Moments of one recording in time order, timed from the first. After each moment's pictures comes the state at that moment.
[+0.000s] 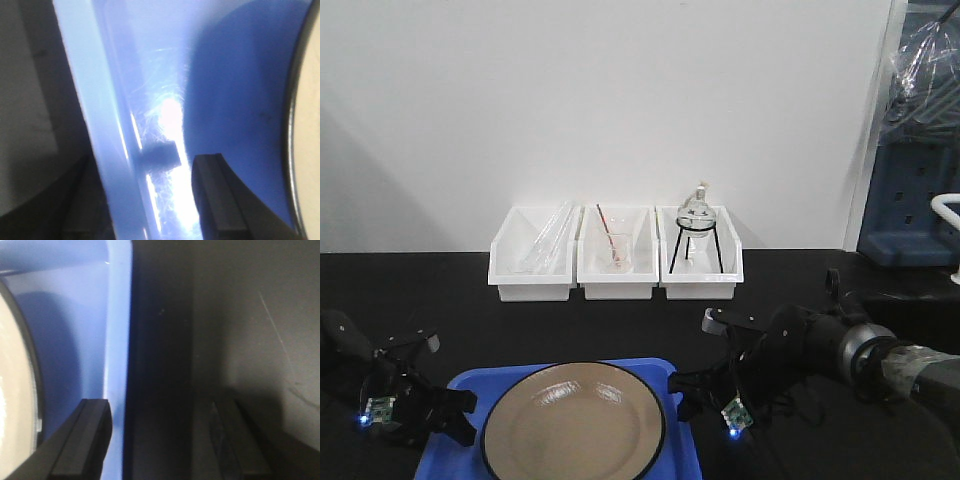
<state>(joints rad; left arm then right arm) 0.03 2.14 -1.53 -0.58 0.84 0.46 0.28 2.19 -1.63 0.38 0.64 0.00</state>
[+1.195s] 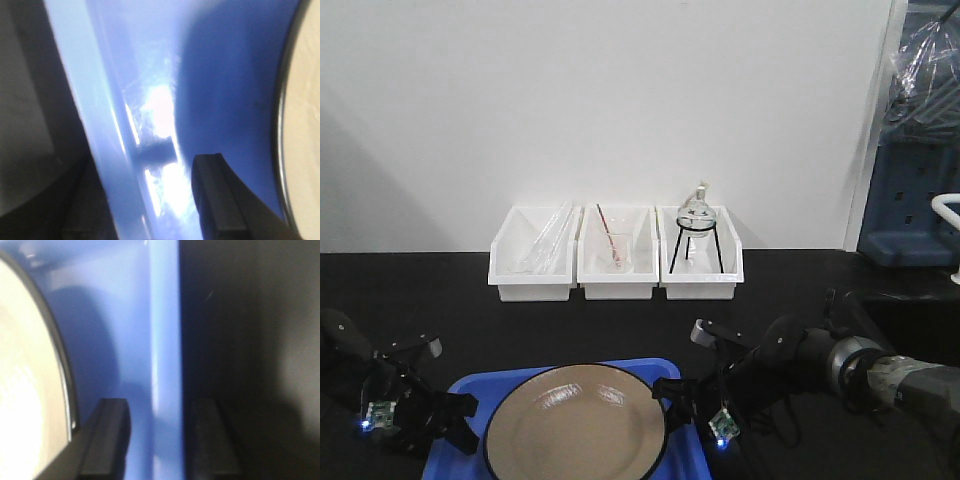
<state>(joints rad) 0.03 2.14 -1.53 -0.60 0.93 0.46 0.28 2.25 -1.63 0.63 0.66 -0.16</state>
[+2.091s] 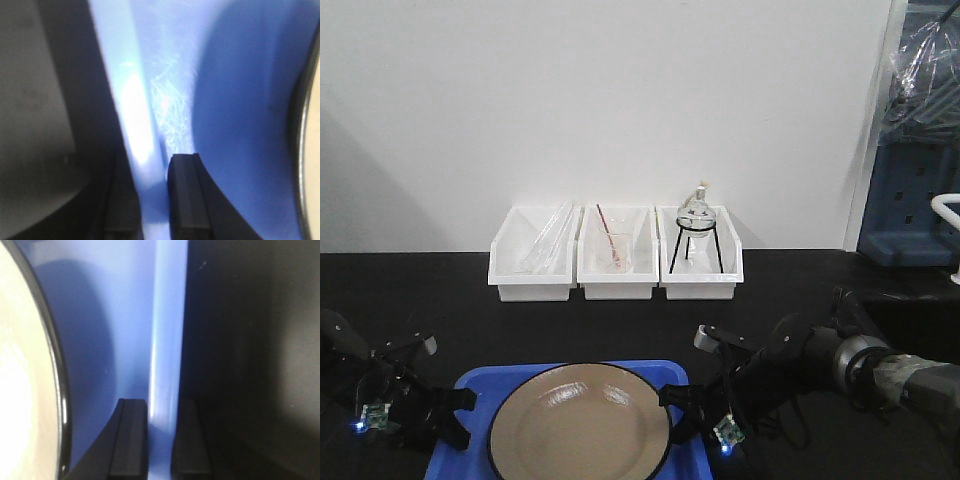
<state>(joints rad) 0.04 2.14 -1.53 -0.64 0.88 0.45 0.27 2.25 -1.64 0.63 0.72 -0.18</state>
